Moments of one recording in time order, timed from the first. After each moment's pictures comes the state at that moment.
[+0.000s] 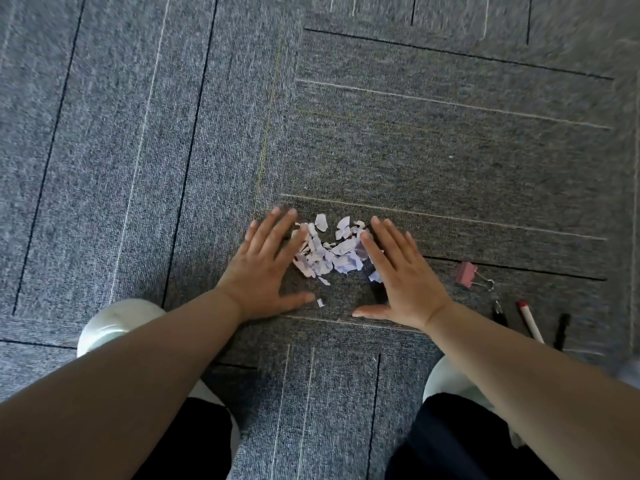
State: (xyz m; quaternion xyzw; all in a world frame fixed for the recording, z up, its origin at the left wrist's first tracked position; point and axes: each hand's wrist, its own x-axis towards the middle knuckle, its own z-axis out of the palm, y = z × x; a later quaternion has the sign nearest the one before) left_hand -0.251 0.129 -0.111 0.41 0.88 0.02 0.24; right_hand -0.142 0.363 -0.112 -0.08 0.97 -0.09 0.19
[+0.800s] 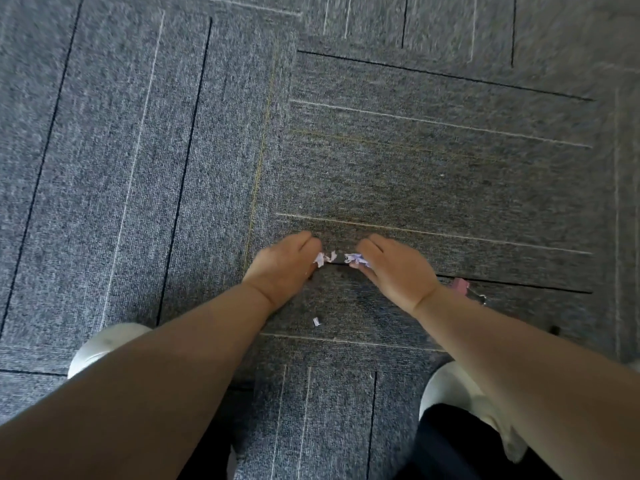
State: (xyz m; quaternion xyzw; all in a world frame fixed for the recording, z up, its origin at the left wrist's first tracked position) left_hand -0.270 0.185 -0.096 0.39 0.89 0.12 0.23; right_hand -0.186 0.366 -0.103 -0.08 0.98 -0.16 0.06
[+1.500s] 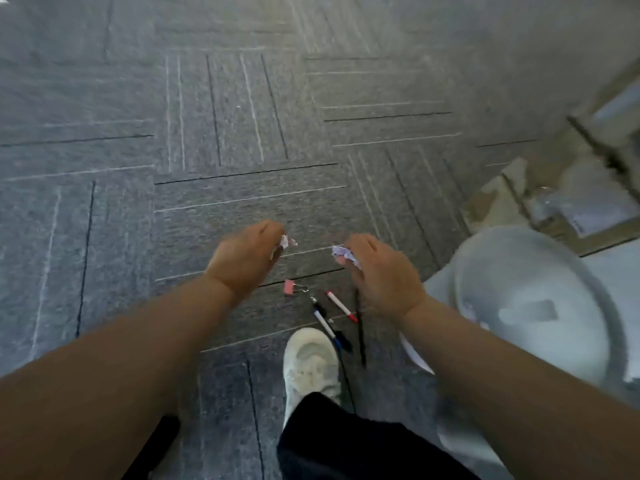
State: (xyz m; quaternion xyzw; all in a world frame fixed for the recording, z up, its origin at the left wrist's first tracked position) left_hand -0.157 0.330 0.142 0.50 0.83 0.21 0.10; right_hand 0.005 0.470 0.147 0.13 0.96 -0.19 -0.16
